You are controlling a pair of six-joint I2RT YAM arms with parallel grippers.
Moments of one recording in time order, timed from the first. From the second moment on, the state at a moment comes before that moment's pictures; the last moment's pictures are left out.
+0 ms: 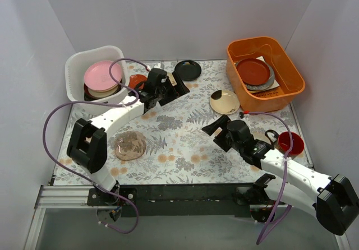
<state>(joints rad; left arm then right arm) -0.55 1.65 1.29 -0.21 0.03 -0.86 0.72 0.94 0.45 -0.10 0.15 1.26</state>
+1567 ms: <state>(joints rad) -0.71 2.35 1.72 -0.01 0.20 -1.04 0.66 0.67 0.63 -0.35 0.24 1.13</state>
